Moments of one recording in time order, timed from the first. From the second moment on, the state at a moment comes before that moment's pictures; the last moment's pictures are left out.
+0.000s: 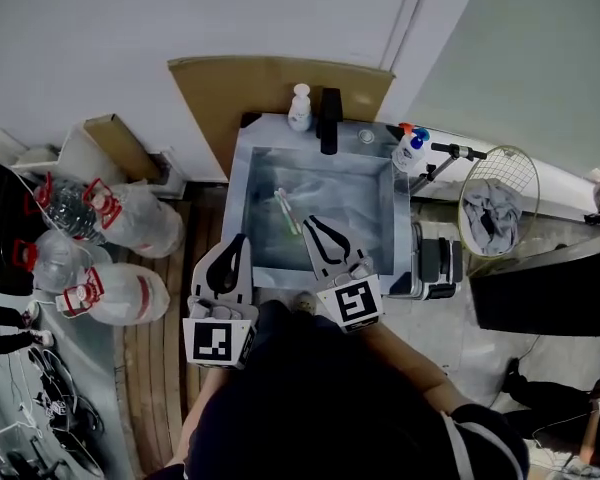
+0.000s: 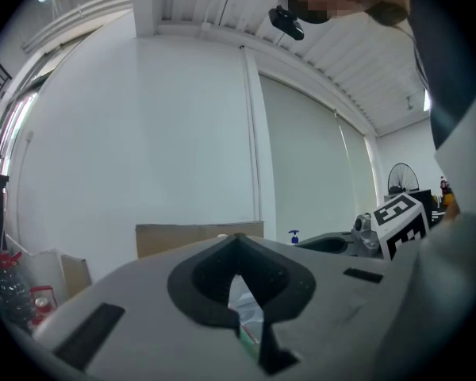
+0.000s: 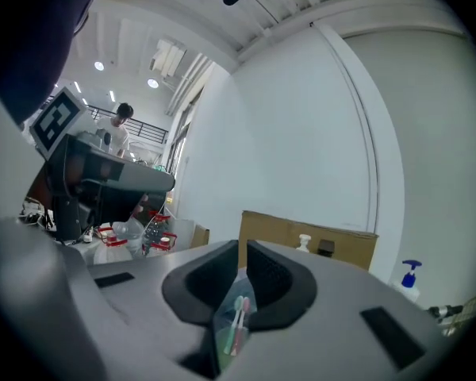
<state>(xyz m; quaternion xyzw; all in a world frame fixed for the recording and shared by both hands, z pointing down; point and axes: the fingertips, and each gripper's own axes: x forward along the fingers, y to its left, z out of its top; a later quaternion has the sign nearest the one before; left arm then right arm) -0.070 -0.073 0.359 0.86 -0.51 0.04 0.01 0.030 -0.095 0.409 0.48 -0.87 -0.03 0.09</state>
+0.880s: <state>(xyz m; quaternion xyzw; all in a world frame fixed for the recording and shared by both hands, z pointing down) -0.062 -0.143 0.426 0.88 -0.45 0.14 0.06 0.012 -0.165 0.558 0.39 -0.88 0.06 0.25</state>
